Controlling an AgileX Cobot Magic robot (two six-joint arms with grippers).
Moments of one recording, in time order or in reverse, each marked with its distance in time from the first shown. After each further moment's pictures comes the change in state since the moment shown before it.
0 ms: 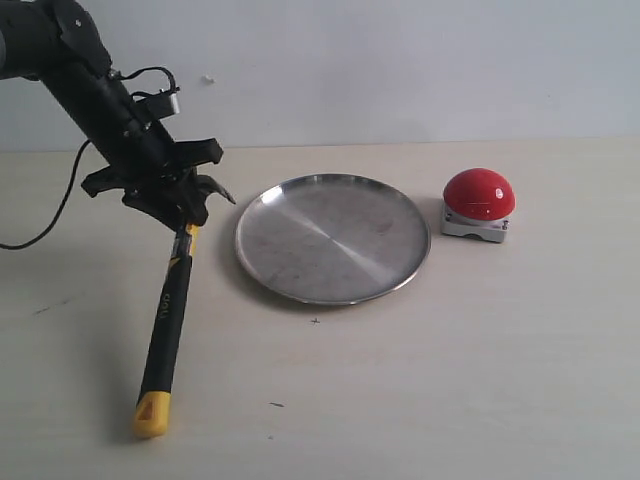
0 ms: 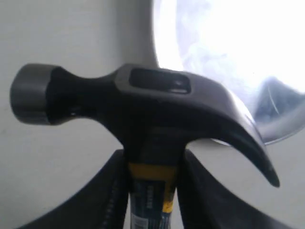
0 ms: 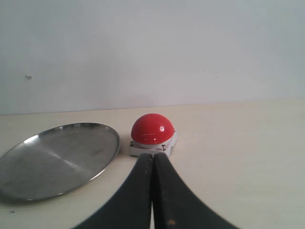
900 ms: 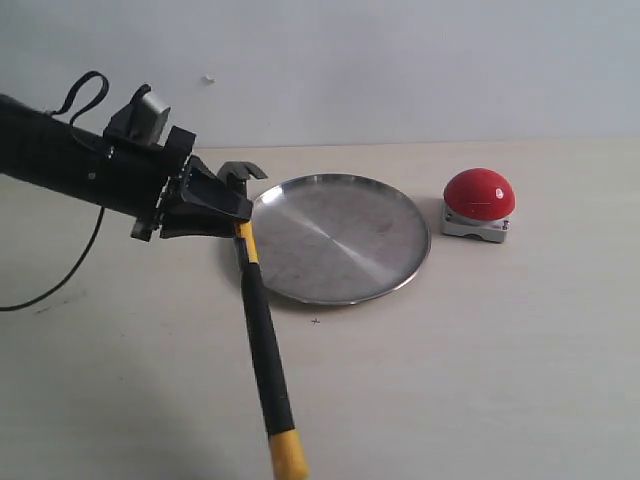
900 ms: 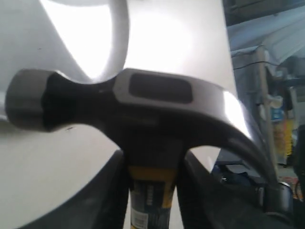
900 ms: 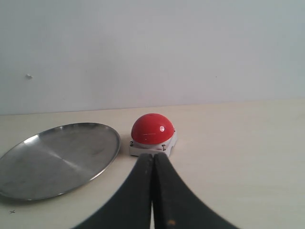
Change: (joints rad) left arm 0.074 -0.234 0.602 -0.863 -0.049 0.799; right arm 0.000 0.000 0.000 0.000 0.000 0.000
